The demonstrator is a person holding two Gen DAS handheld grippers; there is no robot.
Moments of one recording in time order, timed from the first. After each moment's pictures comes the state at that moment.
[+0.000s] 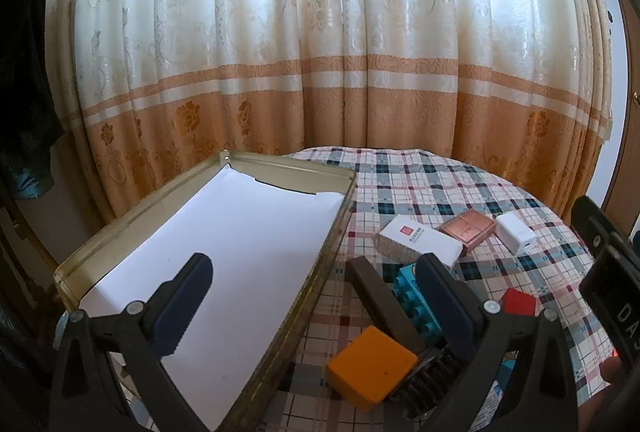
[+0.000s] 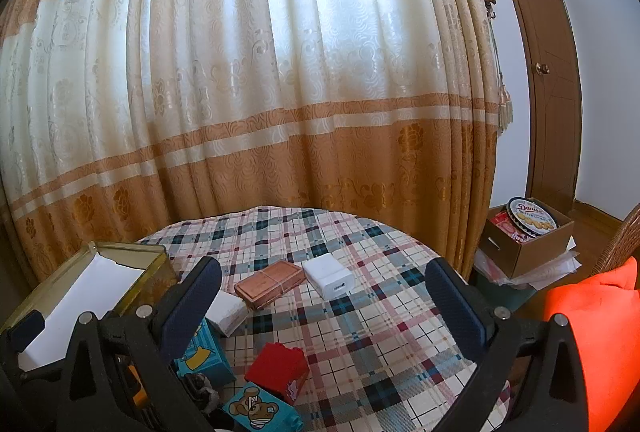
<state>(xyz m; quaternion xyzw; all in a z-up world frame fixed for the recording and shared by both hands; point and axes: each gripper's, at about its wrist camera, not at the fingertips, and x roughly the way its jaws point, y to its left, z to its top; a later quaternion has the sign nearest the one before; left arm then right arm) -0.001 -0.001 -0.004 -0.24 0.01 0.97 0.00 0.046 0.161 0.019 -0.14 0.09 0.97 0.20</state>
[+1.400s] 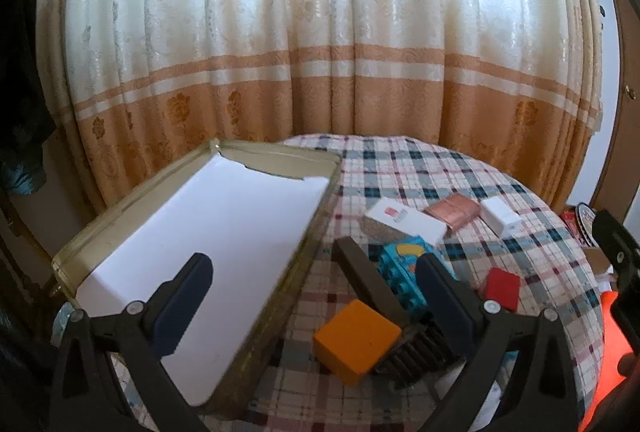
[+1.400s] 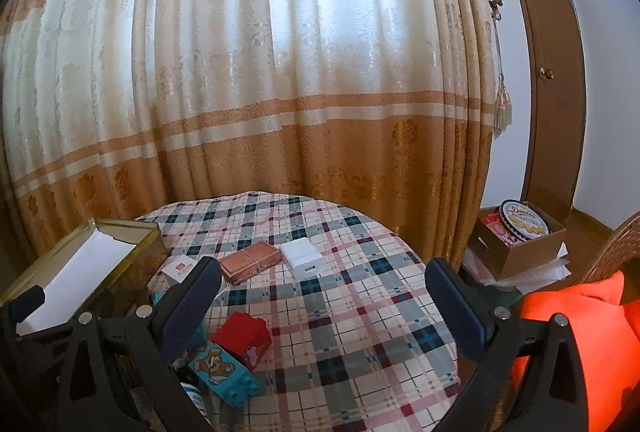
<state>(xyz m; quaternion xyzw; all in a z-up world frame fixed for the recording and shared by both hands) 0.010 0.005 -0.005 -0.27 0.02 0.96 0.03 0.075 0.177 0.022 -0.17 0.06 0.96 0.20</state>
